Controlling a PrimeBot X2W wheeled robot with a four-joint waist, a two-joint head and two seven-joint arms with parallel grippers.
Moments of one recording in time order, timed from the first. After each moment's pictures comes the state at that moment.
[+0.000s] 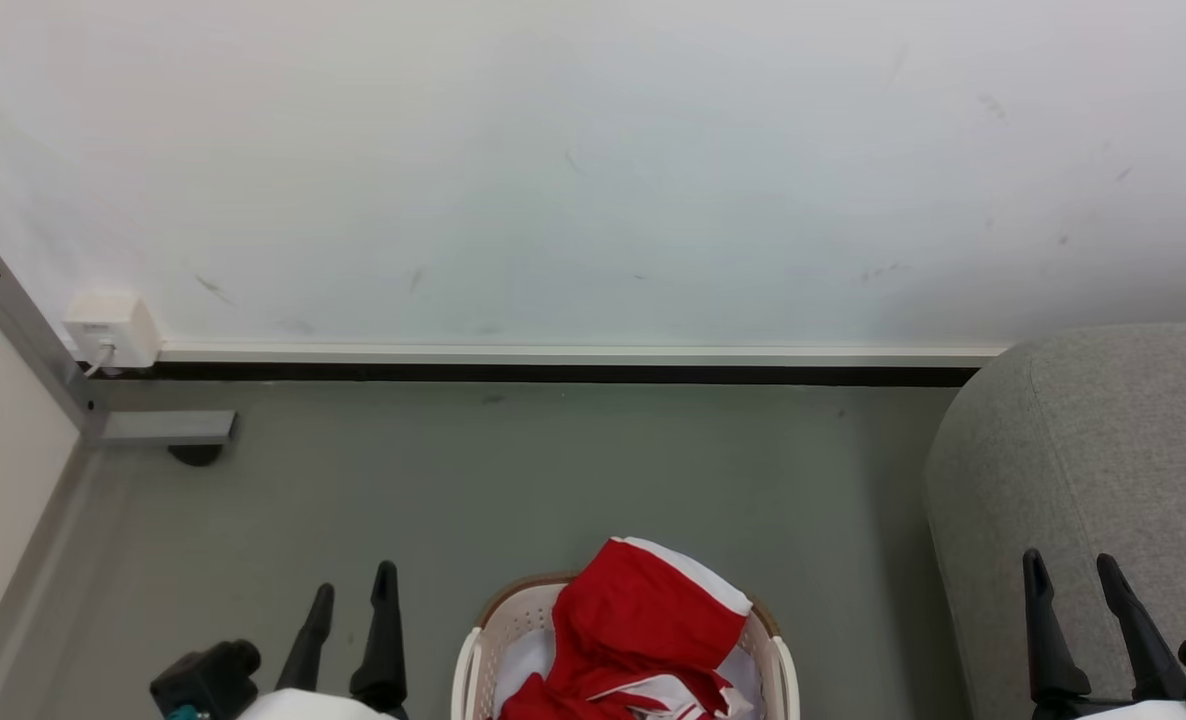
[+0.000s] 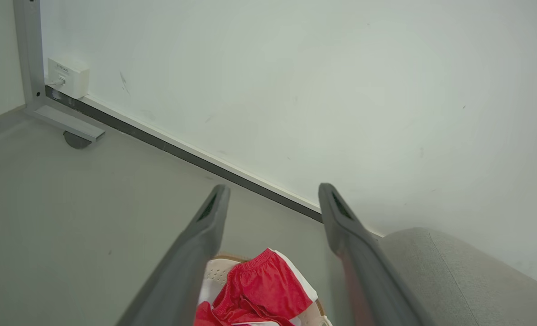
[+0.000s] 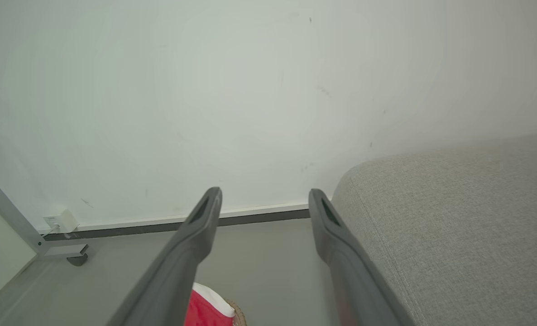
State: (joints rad) left arm -0.04 0.04 -0.11 0.19 -0.56 0.02 -0.16; right arm -0.02 -0.08 -0.03 0.20 0.36 0.13 -0.16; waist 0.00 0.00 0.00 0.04
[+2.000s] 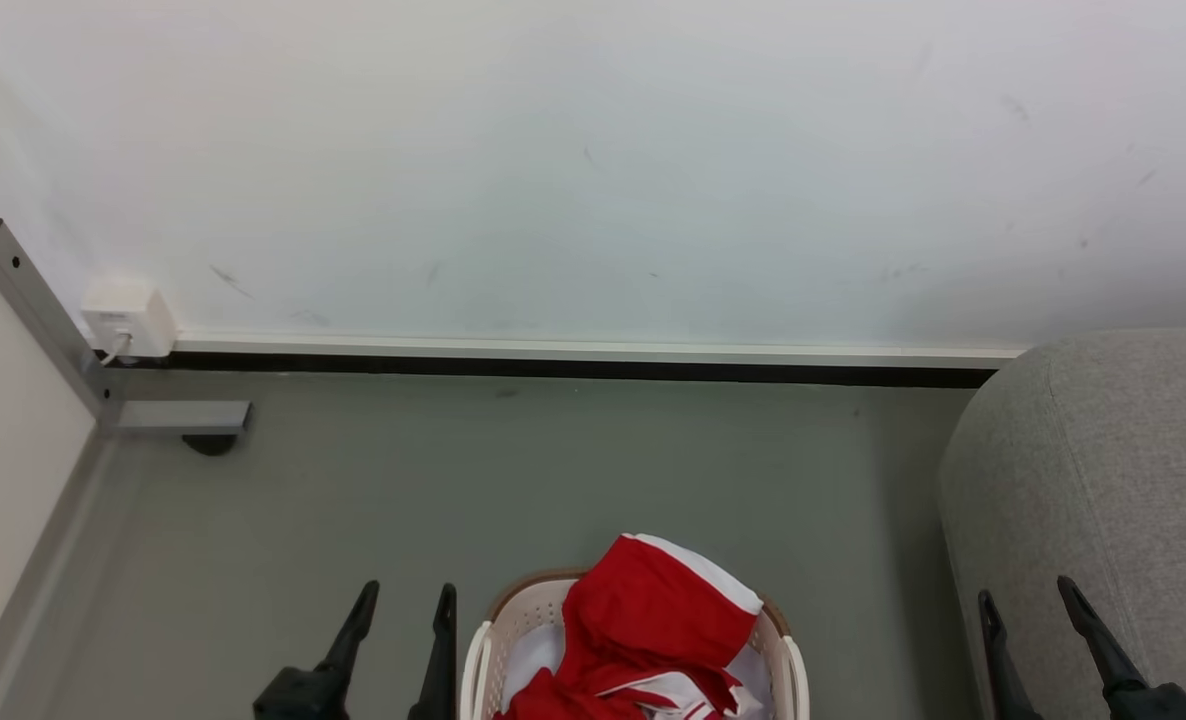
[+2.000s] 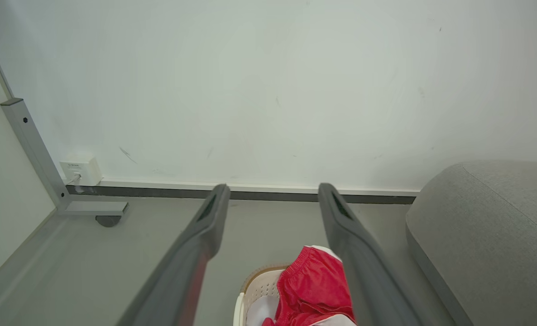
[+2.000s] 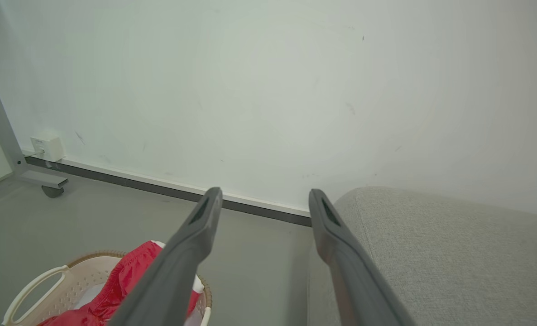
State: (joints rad) left arm -0.01 0.05 -0.18 0.21 -0.13 0.05 -0.26; right arm 0.02 -0.06 -0.02 0.22 0.01 0.13 -0.26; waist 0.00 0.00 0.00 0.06
